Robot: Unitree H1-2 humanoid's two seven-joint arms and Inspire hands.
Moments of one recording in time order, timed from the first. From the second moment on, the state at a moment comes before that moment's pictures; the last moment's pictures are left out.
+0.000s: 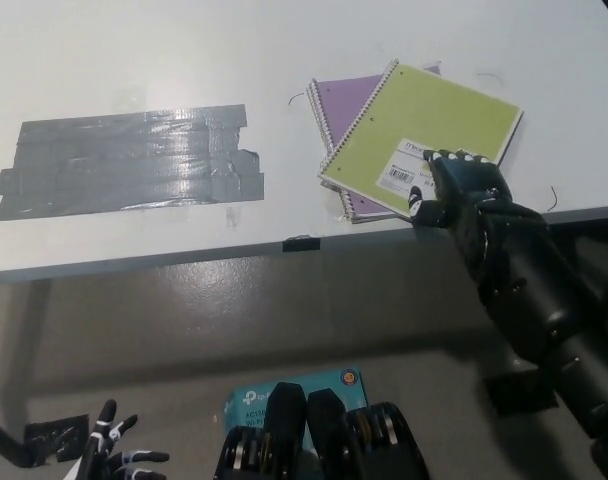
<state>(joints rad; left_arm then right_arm) 0.12 0.24 0.06 -0.03 -0.19 0.45 -0.15 -0.86 -0.20 0.45 0.67 -0.92 0.43 0.35</state>
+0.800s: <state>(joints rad) 0.12 0.24 0.06 -0.03 -0.18 0.45 -0.17 -0.87 -0.41 0.61 0.66 -0.87 0.17 0.35</state>
